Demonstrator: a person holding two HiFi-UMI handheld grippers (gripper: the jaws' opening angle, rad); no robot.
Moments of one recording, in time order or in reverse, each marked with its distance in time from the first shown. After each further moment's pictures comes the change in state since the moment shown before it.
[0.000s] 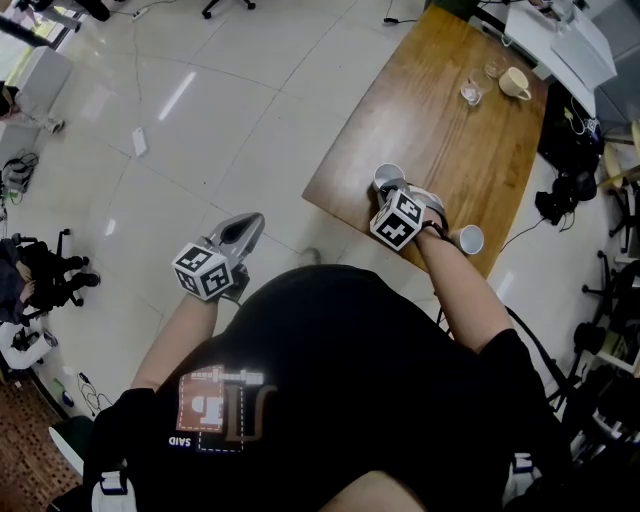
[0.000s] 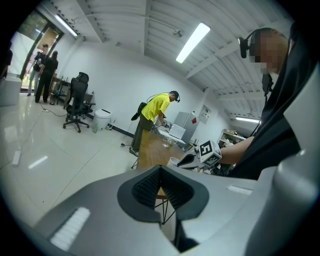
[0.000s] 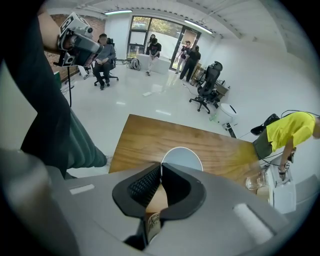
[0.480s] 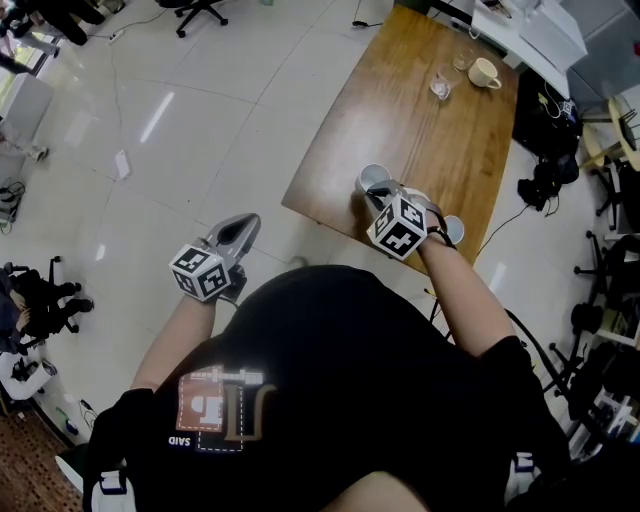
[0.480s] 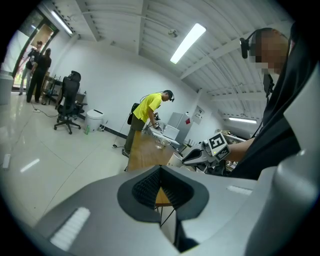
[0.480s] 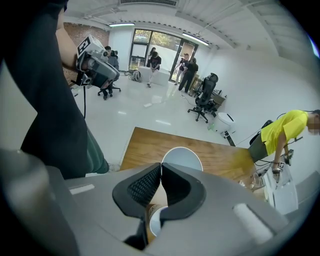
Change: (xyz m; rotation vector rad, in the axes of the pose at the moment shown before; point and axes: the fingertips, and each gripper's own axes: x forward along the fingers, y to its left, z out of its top) left arm 0.028 -0.021 0.009 0.027 -0.009 -0.078; right arm -0.065 -0.005 0.004 0.003 -0.125 -0.009
